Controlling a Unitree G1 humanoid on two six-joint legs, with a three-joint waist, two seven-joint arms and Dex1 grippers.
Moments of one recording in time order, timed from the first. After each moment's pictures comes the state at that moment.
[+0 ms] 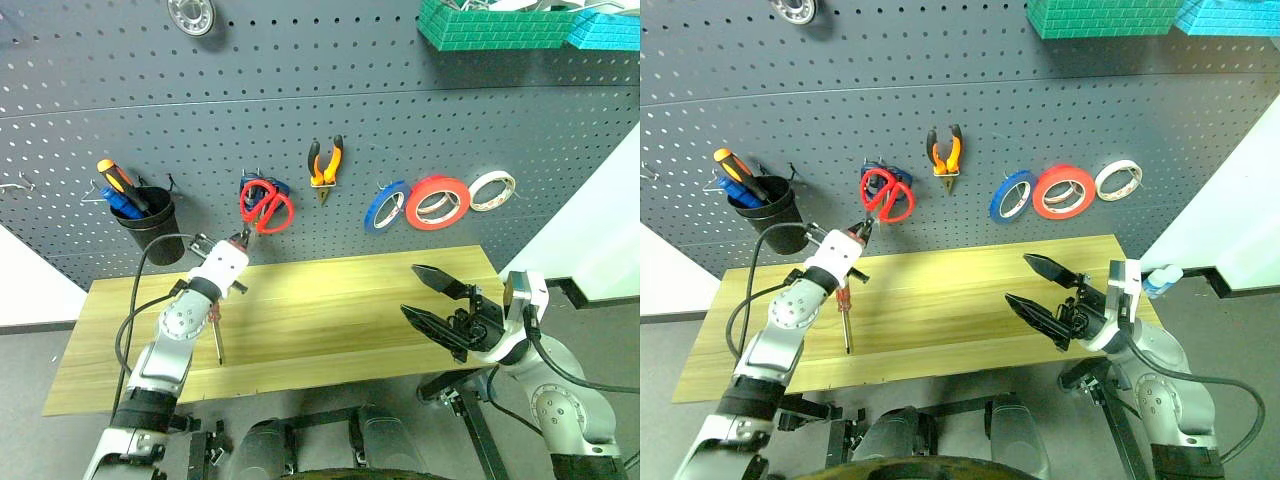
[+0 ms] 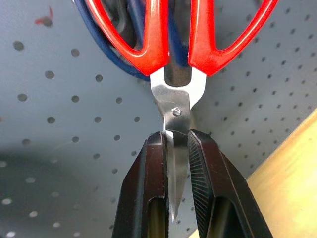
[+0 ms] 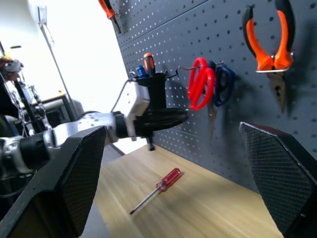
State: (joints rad) left arm -0.24 0.38 -0.04 0.20 0.21 -0.15 -0.22; right arm 0.12 -0.43 -0.17 -0.29 0.79 0.24 1.09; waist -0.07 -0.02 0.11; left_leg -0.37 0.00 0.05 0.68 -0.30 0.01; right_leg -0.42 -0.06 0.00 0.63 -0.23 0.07
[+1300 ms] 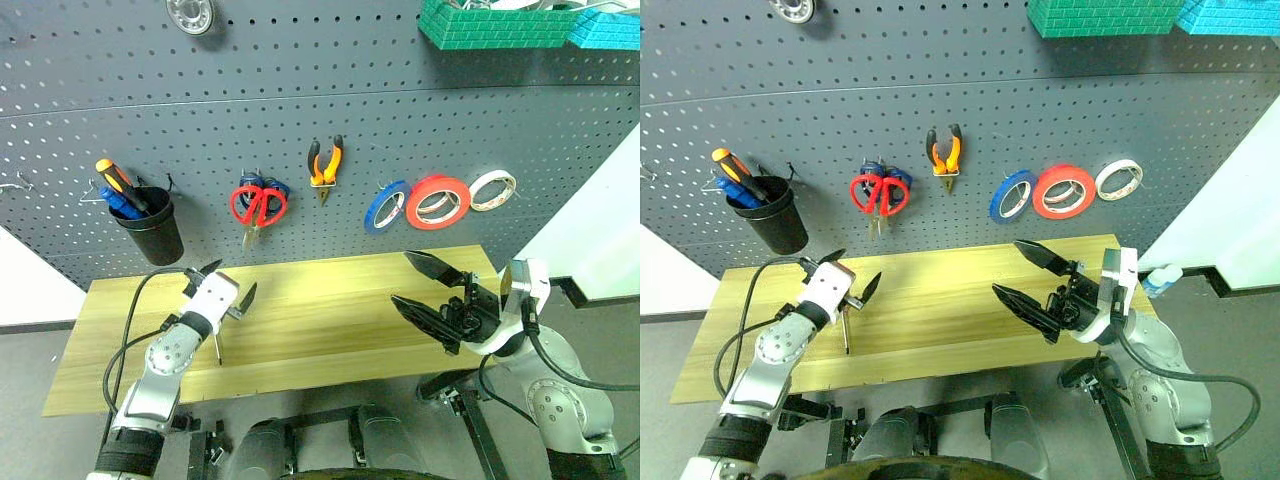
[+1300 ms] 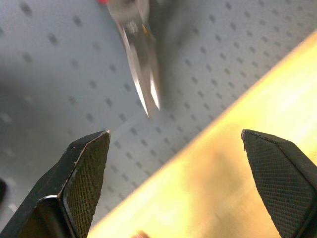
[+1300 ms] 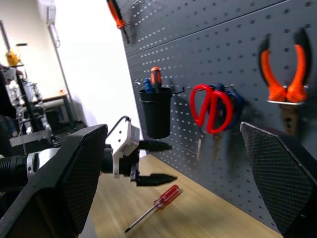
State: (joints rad) left arm 0.03 0.39 -0.01 0.05 0.12 -0.09 -0.31; right arm 0.09 -0.45 -0.14 -0.40 0.80 0.26 1.02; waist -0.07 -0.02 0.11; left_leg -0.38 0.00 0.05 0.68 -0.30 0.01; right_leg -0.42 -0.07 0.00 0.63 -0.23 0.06
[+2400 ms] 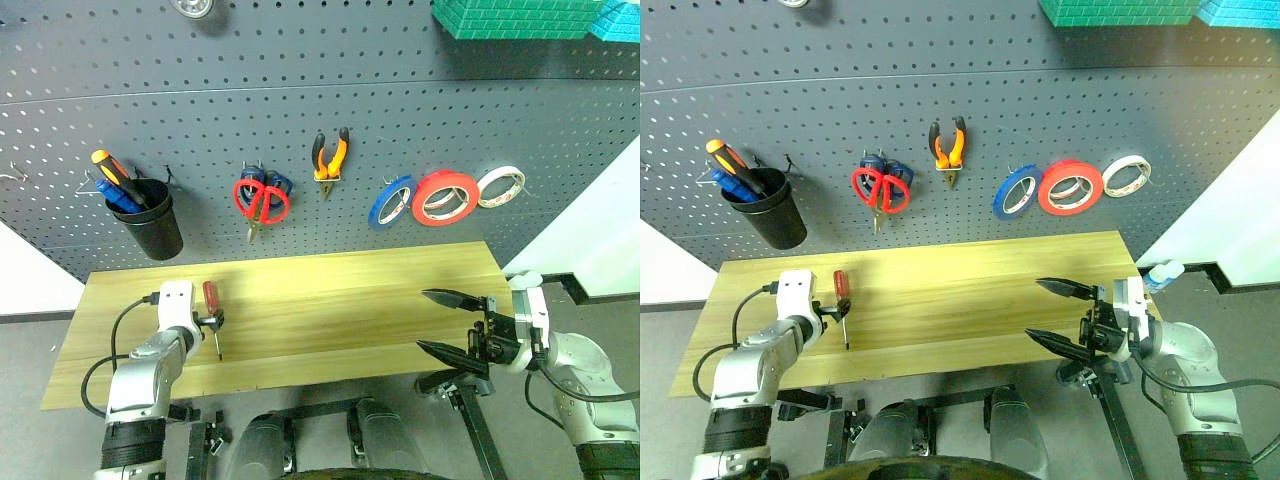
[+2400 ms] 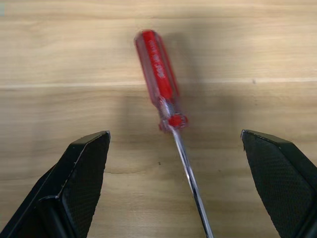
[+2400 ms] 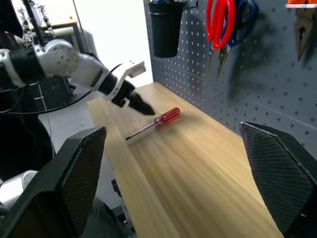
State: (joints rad) left arm -0.09 0.27 0.23 -0.06 -0.18 0.86 -0.10; right arm 0.11 -0.60 -0.17 -0.04 0.63 0.00 1.37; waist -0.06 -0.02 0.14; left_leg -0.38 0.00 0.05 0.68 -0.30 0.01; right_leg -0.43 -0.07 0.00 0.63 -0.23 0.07
